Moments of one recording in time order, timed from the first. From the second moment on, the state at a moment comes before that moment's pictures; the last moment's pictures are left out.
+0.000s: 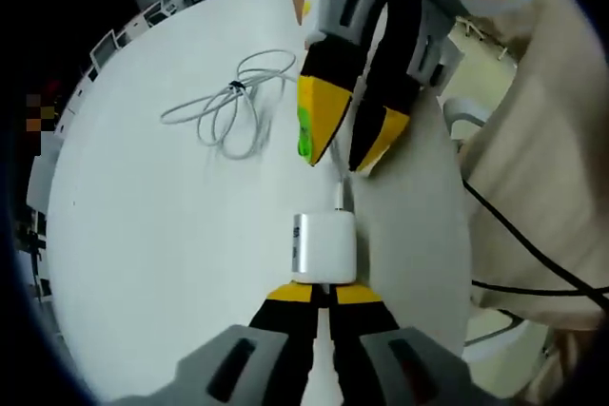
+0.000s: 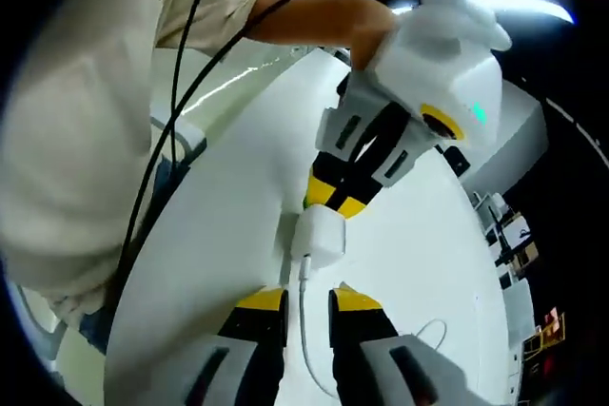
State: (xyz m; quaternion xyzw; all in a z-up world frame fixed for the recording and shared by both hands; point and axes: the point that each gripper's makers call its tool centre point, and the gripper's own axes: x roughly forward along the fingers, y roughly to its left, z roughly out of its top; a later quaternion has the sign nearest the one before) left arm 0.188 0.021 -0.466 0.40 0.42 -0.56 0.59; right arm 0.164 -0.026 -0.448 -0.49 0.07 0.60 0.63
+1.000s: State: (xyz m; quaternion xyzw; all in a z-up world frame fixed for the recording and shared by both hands) left arm 0.175 0.017 -0.470 0.36 0.46 -0.52 0.62; right arm 0.183 -0.026 -0.462 -0.61 0.02 0.45 0.65
